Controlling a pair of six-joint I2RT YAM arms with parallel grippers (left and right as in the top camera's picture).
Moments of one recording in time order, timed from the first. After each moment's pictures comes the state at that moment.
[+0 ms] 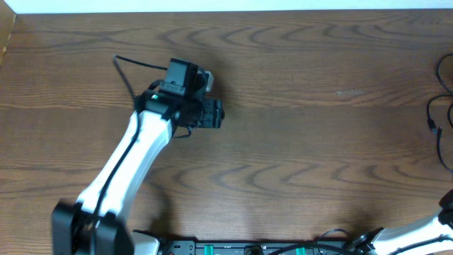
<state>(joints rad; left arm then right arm) -0.30 1.49 1.19 -0.78 0.25 -0.22 -0.87 1.88 1.63 -0.84 -0.62 0.26</state>
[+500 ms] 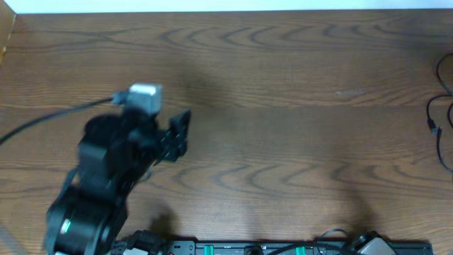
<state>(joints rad) -0.30 0.82 1.19 -0.85 0.07 -0.23 -0.83 1.21 1.63 -0.71 -1.12 0.09</state>
